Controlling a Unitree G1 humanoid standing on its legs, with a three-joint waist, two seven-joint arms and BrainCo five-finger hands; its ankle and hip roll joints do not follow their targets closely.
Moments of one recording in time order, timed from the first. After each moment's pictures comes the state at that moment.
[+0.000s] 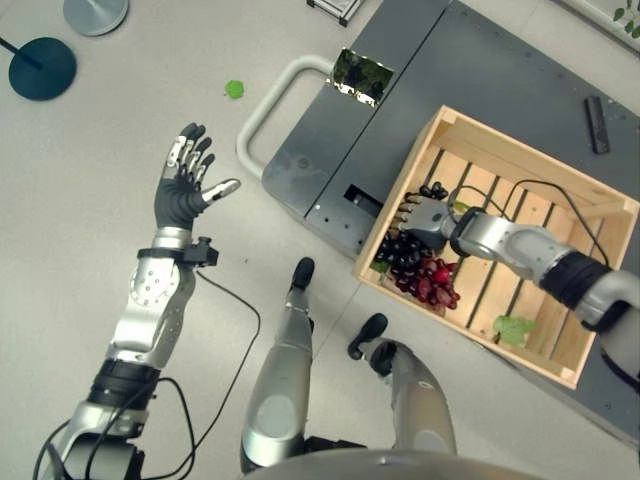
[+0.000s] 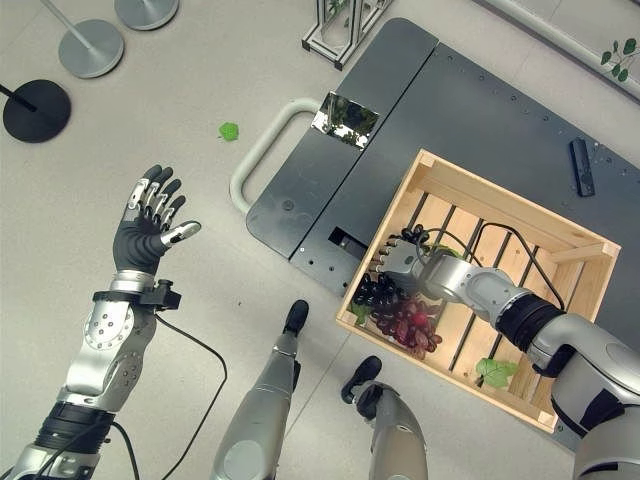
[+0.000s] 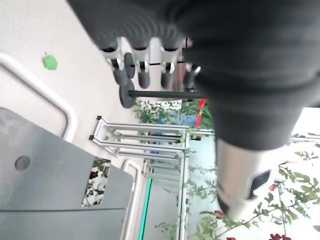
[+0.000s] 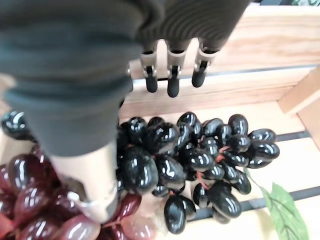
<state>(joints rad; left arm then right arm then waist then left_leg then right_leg) -0.24 0.57 -0.07 -0.01 -0.54 -0.26 0.11 -0.92 -0.88 1.02 0.46 -0.94 -0.24 0.12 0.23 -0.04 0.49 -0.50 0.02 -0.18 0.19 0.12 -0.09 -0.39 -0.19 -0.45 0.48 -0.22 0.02</state>
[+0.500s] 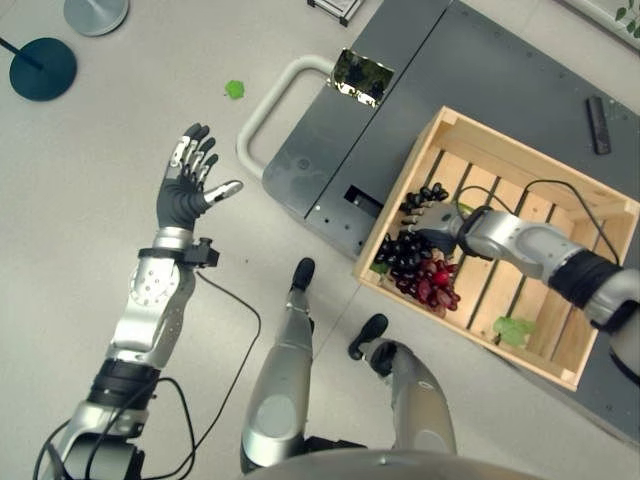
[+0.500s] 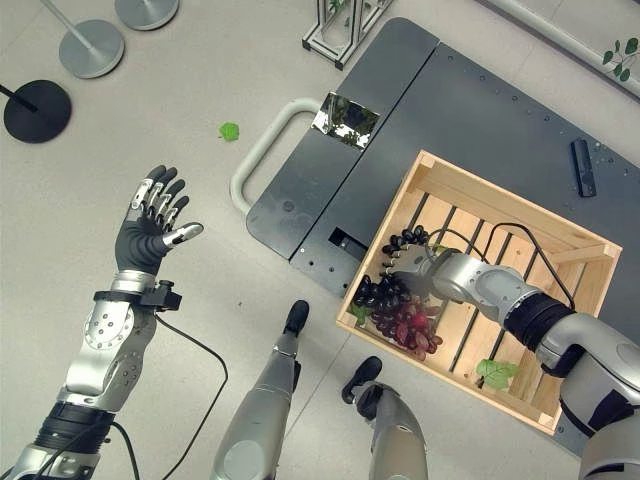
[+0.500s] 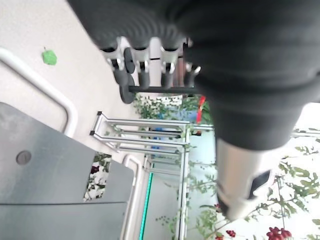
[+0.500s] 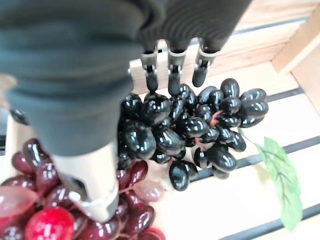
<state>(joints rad) -0.24 0.57 -0.07 -0.01 -0.54 -0.26 0.08 -0.92 -0.91 1.01 0.45 -0.79 -0.24 0.25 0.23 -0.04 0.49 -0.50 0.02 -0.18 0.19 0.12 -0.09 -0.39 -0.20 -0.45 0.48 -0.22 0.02</state>
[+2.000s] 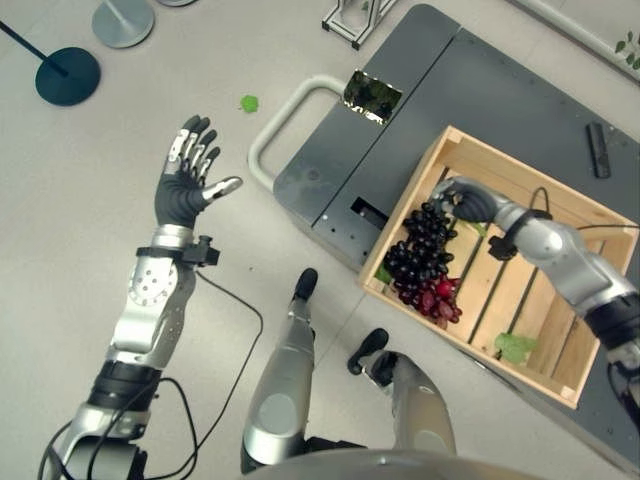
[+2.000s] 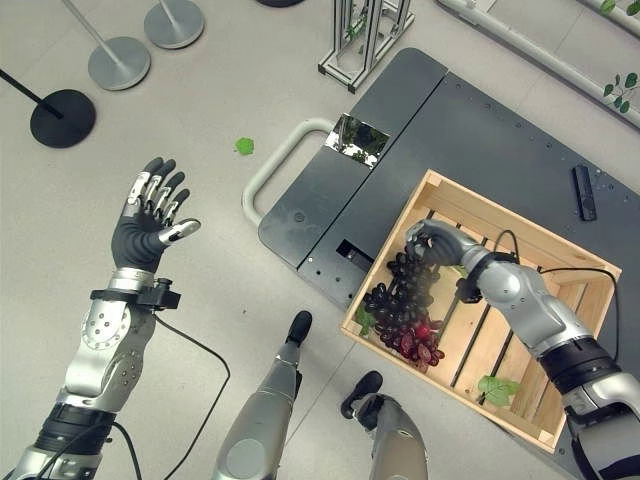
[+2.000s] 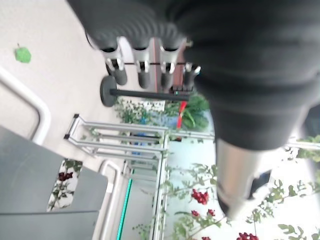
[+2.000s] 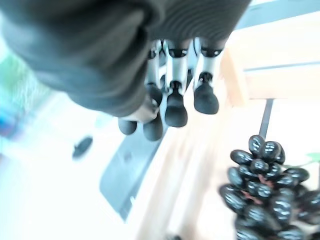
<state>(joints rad) -0.21 0.55 0.00 -0.07 -0.57 -0.26 0.06 -0.49 -0.91 0.29 0.23 0.05 -0.16 0.20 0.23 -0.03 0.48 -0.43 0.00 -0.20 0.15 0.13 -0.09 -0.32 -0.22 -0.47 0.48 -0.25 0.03</state>
